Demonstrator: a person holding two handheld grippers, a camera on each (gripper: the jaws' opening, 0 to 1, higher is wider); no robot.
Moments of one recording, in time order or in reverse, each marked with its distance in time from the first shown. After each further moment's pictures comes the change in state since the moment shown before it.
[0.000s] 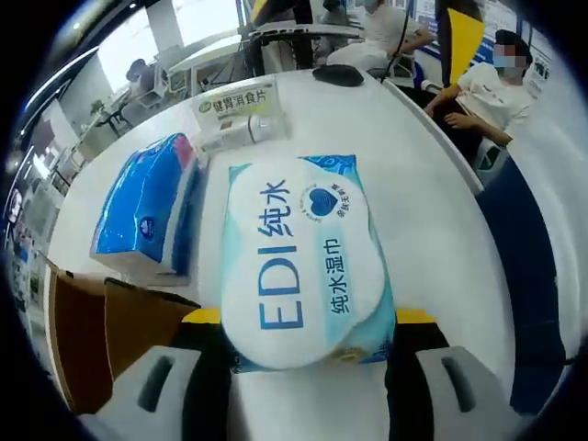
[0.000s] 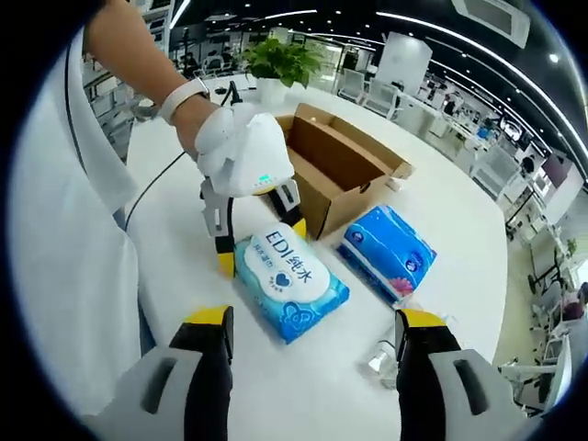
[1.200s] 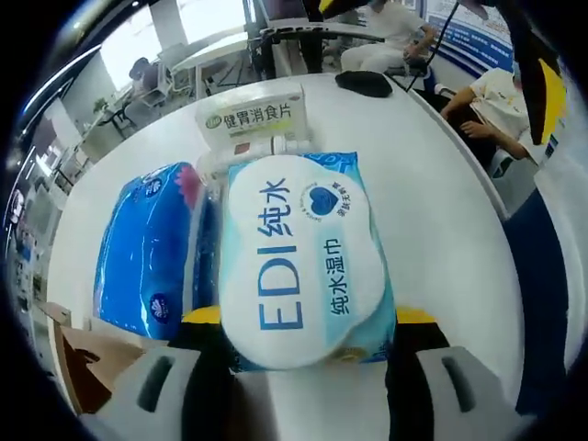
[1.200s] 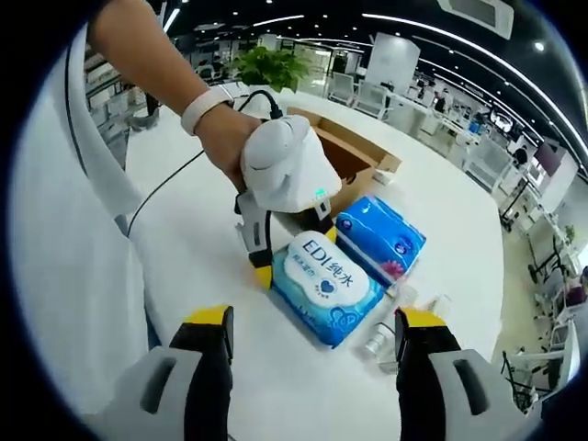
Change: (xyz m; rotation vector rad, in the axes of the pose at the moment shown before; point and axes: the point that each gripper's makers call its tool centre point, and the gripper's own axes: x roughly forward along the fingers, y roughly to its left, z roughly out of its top) left arm 0.026 0.029 0.045 -0.012 0.010 0.024; right arm -0.014 -0.004 -0.016 0.054 -0.033 -0.008
